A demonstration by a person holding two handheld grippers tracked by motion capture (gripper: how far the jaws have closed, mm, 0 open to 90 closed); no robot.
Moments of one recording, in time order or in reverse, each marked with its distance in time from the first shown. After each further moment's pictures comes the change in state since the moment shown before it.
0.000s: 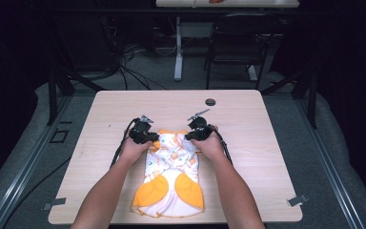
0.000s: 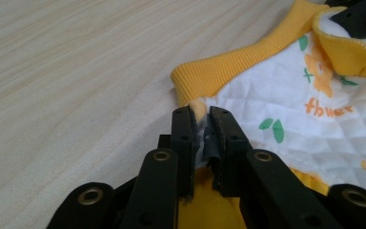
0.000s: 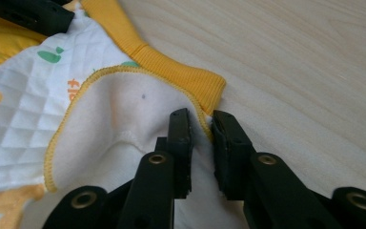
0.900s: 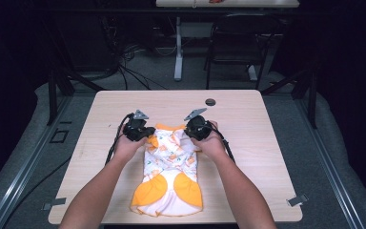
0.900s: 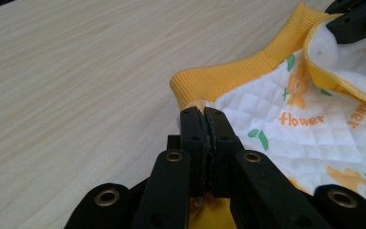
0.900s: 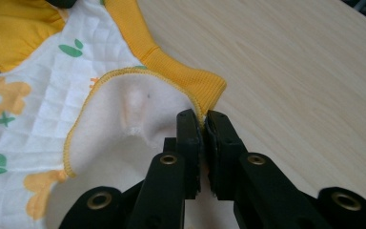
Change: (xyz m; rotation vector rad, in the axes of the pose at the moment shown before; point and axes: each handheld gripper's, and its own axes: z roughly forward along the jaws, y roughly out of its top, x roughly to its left) left arm -0.009 0.015 -0.049 -0.104 0.045 0.076; right arm 0.026 0.015 -0.042 -0.081 -0.088 -0.203
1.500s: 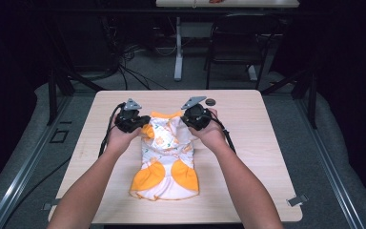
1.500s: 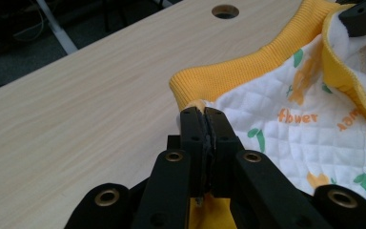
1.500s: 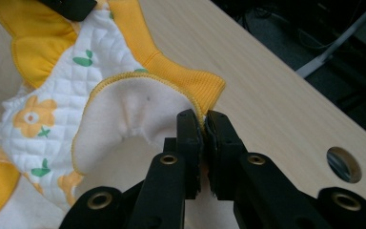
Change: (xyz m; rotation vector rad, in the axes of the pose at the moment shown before) left arm 0.008 0.030 -0.040 -0.098 0.042 0.021; right arm 0.003 0.044 -0.042 -0.105 -0.049 -0.082
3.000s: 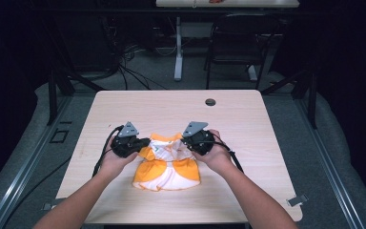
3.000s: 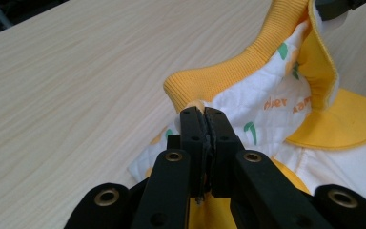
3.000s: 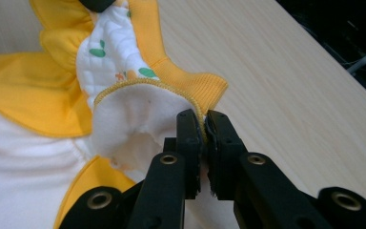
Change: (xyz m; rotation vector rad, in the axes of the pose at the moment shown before) left arm -0.039 -0.064 -0.024 0.012 -0.140 0.072; right arm 0.052 -0.050 -0.024 0.009 0.070 -0.140
